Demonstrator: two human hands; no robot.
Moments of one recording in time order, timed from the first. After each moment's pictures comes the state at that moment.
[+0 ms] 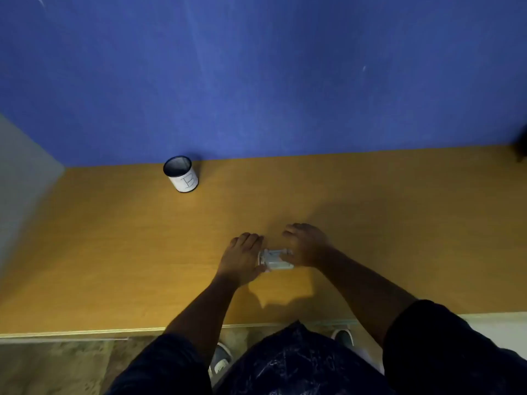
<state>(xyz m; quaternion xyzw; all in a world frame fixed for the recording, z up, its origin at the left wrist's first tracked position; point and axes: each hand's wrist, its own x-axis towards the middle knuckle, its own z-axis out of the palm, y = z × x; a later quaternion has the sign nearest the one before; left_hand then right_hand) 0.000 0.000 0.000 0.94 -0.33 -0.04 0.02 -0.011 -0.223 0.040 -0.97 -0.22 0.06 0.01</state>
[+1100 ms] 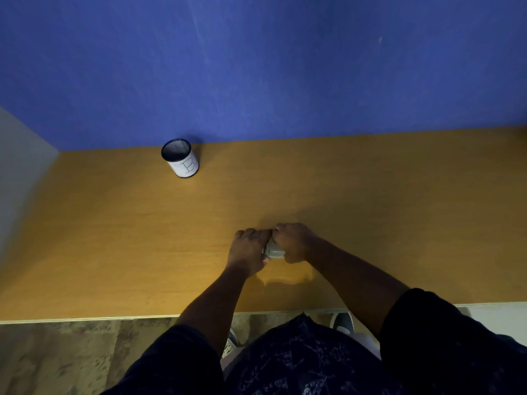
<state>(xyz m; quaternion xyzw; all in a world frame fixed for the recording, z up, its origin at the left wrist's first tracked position) -0.004 -0.011 -0.010 0.96 -0.25 -0.10 0.09 0.000 -0.179 0.036 -0.95 -0.23 0.22 -0.04</state>
